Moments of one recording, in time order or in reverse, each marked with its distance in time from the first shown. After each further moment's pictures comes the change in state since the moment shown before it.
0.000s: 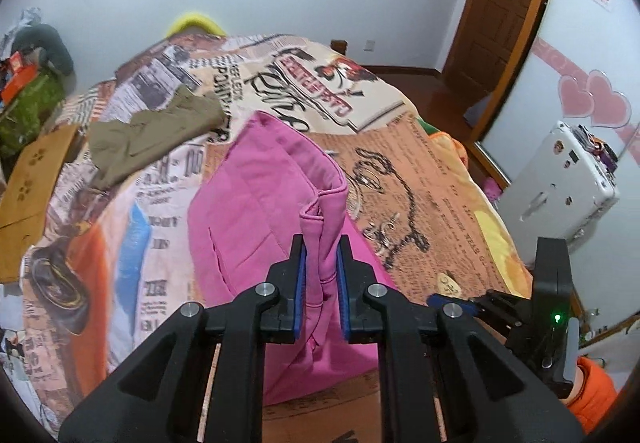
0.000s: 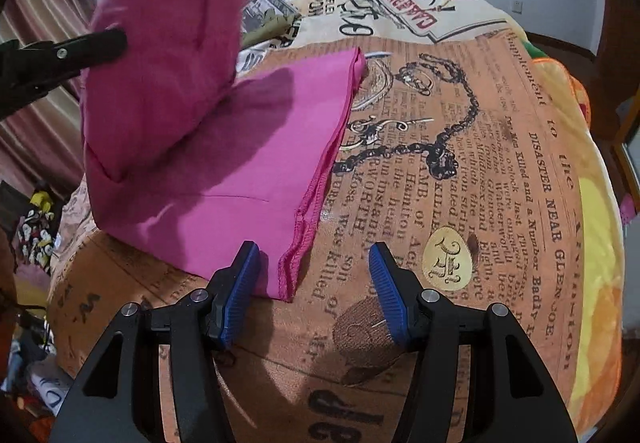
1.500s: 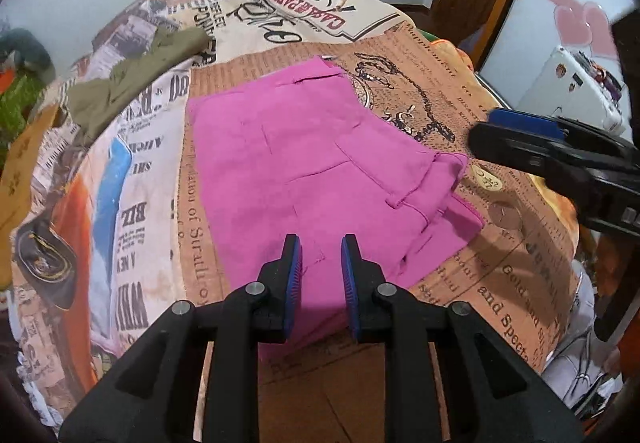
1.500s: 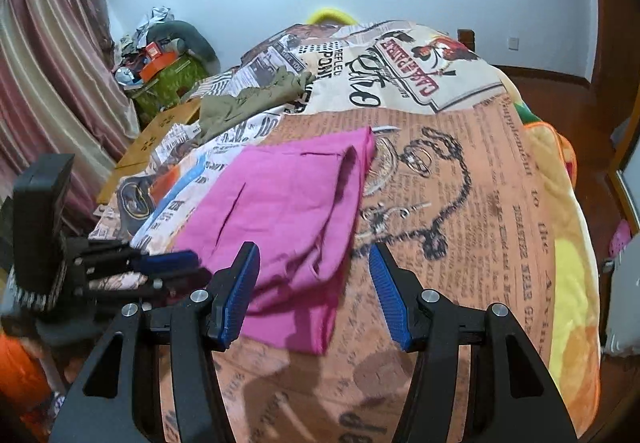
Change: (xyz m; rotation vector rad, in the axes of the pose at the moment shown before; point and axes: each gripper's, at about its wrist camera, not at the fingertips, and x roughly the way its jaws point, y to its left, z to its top) left arm 0.042 0.014 -0.066 0.119 0.184 0.012; right arm -0.036 0.023 0.038 -0.015 -0.141 -0.005
